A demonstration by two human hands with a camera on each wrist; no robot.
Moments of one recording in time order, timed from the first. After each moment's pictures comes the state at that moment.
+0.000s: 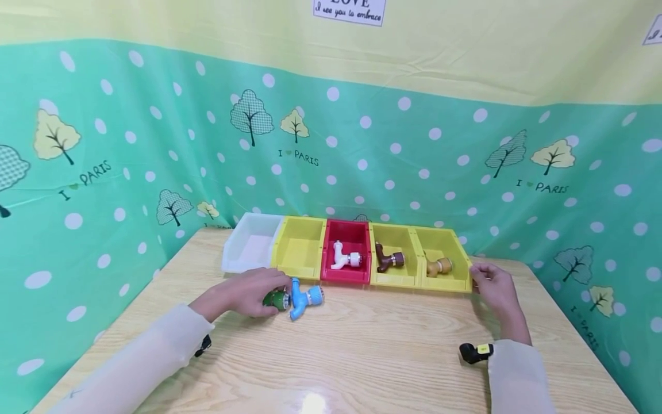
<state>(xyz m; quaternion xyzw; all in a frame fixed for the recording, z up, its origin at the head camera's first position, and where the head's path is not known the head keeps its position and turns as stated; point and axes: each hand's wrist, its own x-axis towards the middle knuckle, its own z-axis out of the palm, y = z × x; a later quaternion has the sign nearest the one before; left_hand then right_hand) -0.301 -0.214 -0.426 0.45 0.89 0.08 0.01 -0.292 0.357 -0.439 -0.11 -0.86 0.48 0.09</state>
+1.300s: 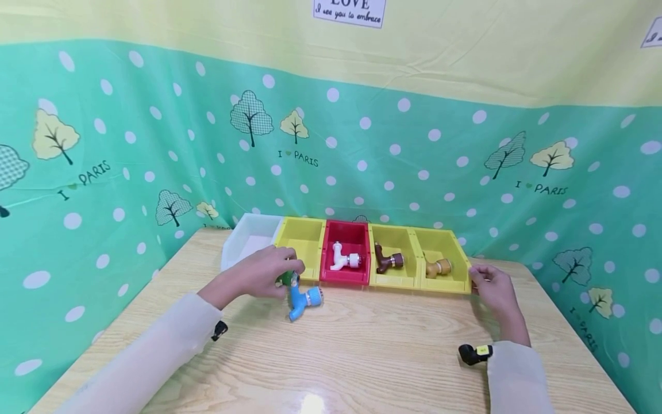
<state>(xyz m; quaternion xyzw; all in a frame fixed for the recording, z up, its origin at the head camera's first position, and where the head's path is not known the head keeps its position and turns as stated) -0.309 -0.185 -0.384 0.47 0.87 0.06 -0.11 -0.294 0.358 -0.440 -0.12 -0.87 0.47 0.09</state>
